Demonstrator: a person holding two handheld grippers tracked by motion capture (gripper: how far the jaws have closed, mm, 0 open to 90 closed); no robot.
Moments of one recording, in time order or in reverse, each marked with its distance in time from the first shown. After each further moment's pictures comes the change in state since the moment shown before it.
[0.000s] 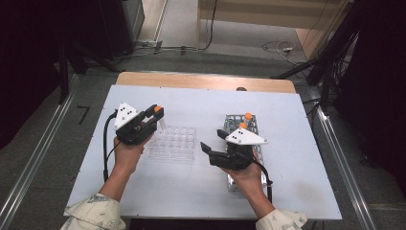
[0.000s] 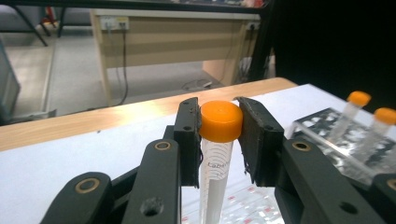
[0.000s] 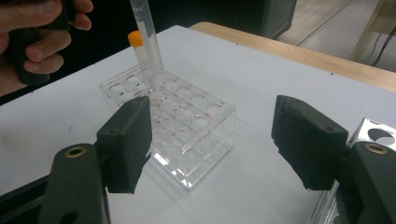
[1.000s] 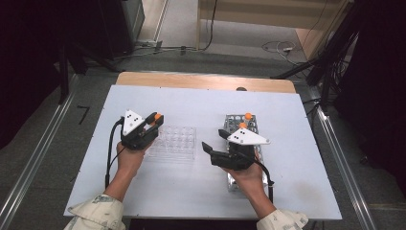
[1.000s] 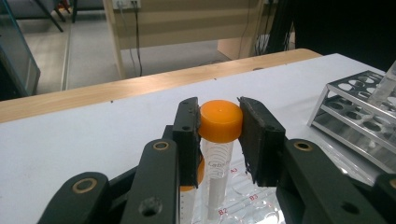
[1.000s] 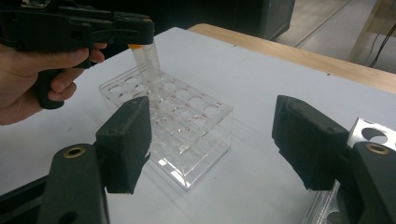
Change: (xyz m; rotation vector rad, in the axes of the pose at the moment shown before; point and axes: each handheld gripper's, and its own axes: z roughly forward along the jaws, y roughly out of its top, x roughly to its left) left arm 0.001 -0.030 0.012 0.078 0.048 0.038; right arm -0.002 0.000 -0.004 -0.005 -0.003 0.005
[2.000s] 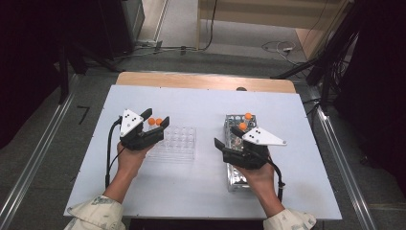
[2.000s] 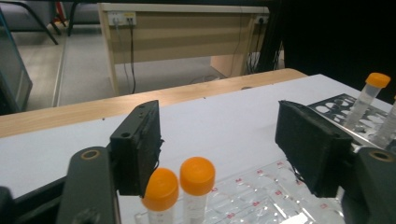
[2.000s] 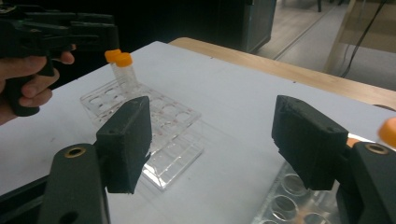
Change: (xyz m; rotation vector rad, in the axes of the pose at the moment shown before) left arm -0.010 0.013 -0.009 -0.065 -0.041 -0.024; right arm -0.020 0.000 -0.026 -0.053 -0.062 0.017
